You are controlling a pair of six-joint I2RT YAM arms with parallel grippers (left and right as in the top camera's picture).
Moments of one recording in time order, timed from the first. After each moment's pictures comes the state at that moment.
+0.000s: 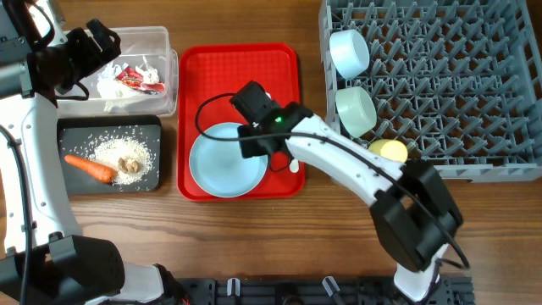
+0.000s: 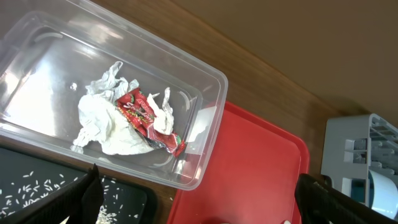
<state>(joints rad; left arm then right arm) 0.32 1.64 1.68 -0.90 0.30 -0.29 0.76 1.96 1.46 -0.71 -0.05 0.56</state>
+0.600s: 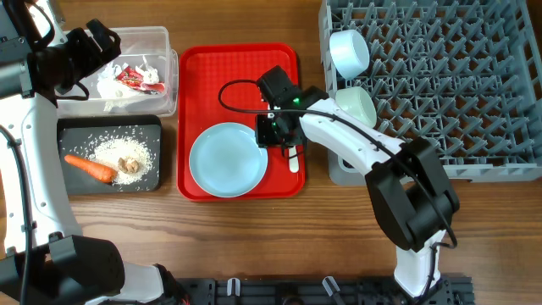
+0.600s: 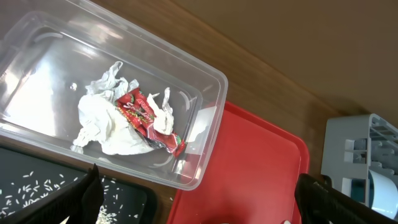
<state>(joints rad) 0.32 1.64 1.68 -0.90 0.30 -0.29 0.63 2.04 1.46 -0.70 -0.26 0.57</state>
